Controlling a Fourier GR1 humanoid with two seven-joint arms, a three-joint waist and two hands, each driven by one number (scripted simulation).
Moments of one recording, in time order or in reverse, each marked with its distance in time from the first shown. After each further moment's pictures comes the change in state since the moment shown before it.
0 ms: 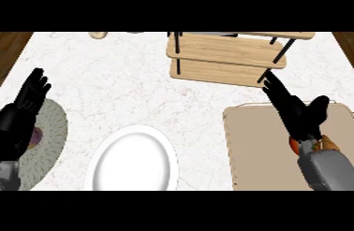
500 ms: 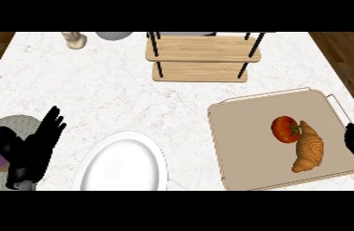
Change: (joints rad) left arm 0.138 -0.112 0.000 0.141 0.106 0.015 0.117; right arm 0.303 -0.090 -0.403 0.064 -0.070 -0.205 -0.236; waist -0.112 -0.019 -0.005
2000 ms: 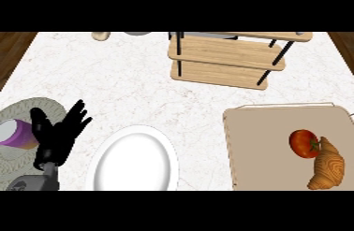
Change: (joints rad) left arm -0.141 -0.082 -0.005 0.175 -0.011 -0.109 0.036; right arm 0.451 -0.096 -0.132 -0.562 -0.033 0.130 0.322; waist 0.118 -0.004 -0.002
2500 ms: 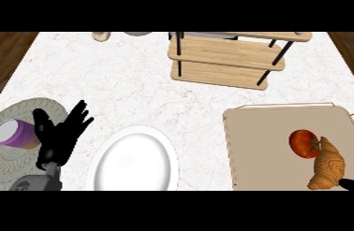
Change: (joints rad) left arm -0.001 -0.024 0.017 0.013 -0.027 -0.019 -0.013; right arm -0.146 -0.027 0.141 -0.076 0.183 -0.069 0.336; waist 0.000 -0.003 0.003
